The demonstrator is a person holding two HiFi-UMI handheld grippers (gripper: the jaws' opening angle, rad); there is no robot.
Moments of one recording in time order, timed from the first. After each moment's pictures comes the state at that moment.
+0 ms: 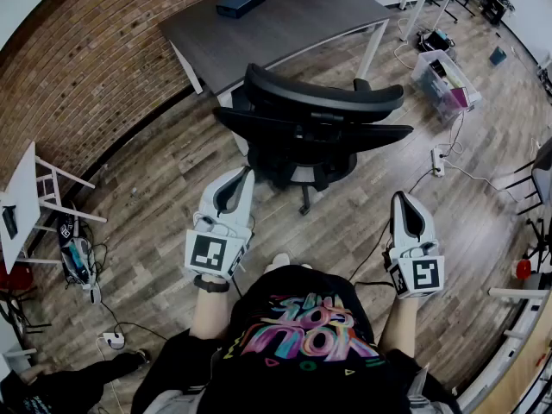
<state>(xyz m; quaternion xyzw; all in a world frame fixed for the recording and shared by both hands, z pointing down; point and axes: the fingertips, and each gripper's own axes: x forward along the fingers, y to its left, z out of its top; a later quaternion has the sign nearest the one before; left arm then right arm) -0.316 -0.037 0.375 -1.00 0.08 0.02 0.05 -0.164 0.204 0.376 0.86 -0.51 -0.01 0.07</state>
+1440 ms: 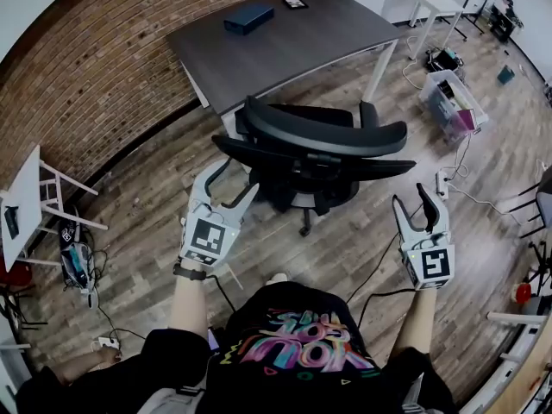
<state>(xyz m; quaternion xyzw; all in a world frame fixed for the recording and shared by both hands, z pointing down) -0.258 -0.094 0.411 -0.97 0.04 -0.13 0.22 -0.076 0.173 0.384 0.81 -0.54 -0.02 0.20</state>
